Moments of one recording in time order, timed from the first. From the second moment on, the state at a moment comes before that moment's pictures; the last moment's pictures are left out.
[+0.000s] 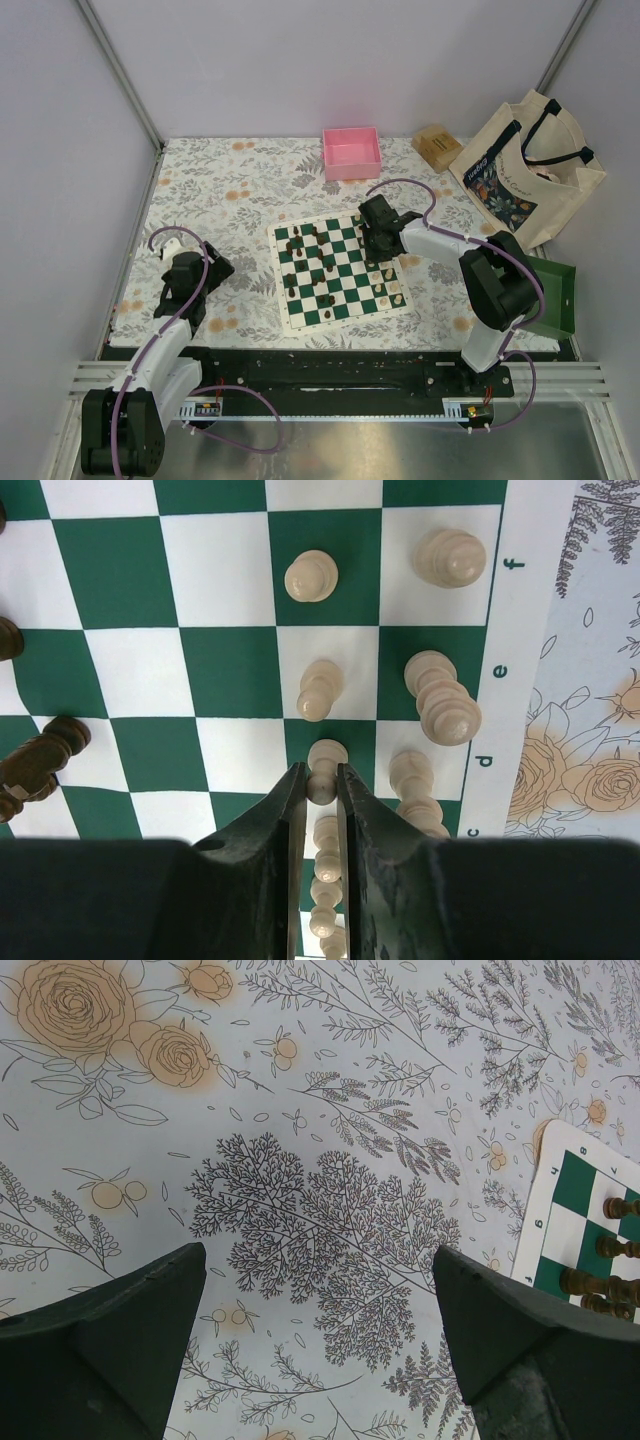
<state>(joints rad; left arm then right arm) -0.02 0.83 0.26 -0.05 -0.21 -0.65 0.59 1.76 1.10 -0.44 0.09 0.41</state>
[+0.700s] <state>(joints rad) -0.02 0.83 0.26 -0.05 -0.21 -0.65 0.59 1.76 1.10 -0.44 0.09 0.41</state>
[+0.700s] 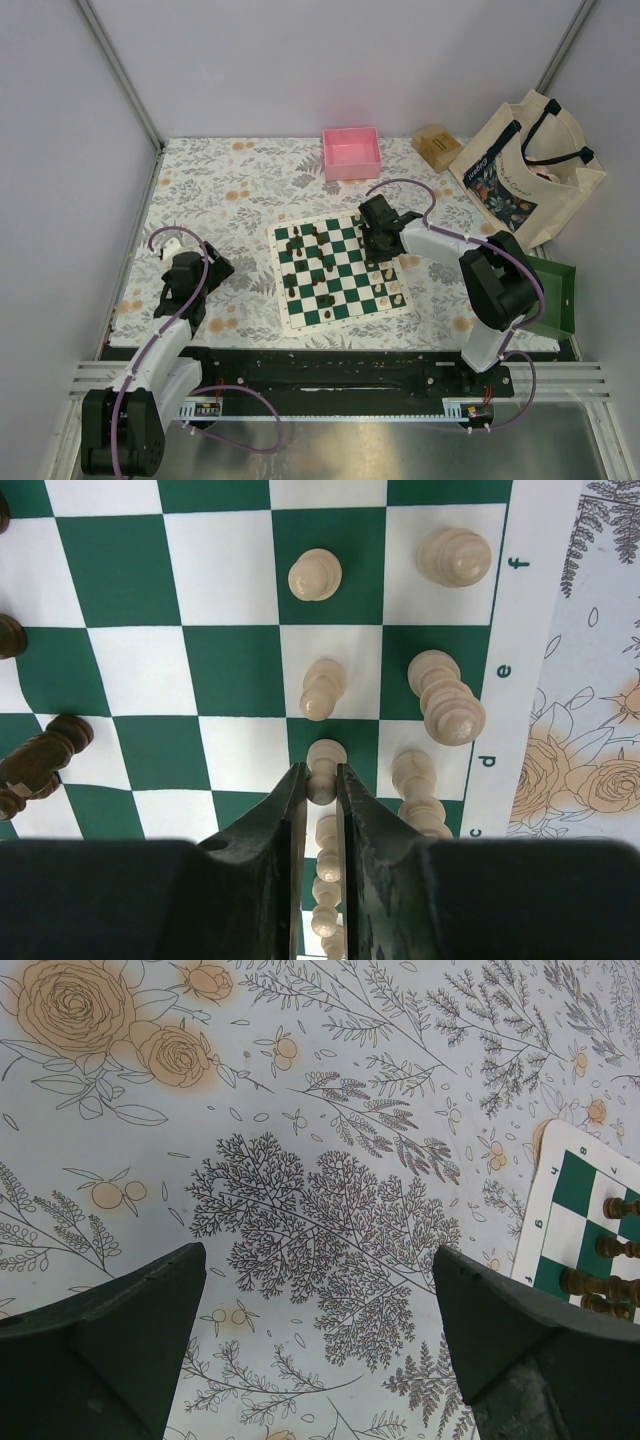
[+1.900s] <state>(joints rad) -0.02 0.83 0.26 -0.05 -0.21 -0.65 0.59 1.76 1.12 -0.46 0.06 0.38</state>
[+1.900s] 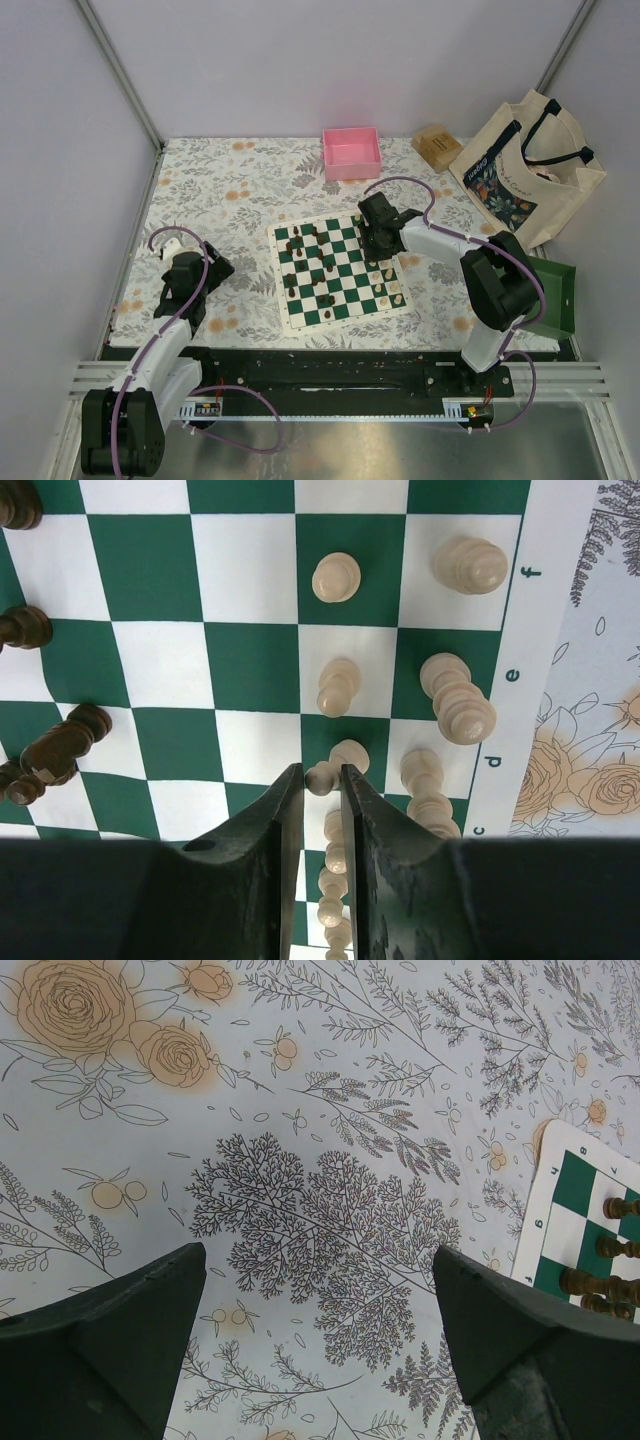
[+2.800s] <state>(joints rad) -0.02 0.83 0.26 -0.05 -0.21 -0.65 0.59 1.70 1.10 -0.44 0.03 0.41</state>
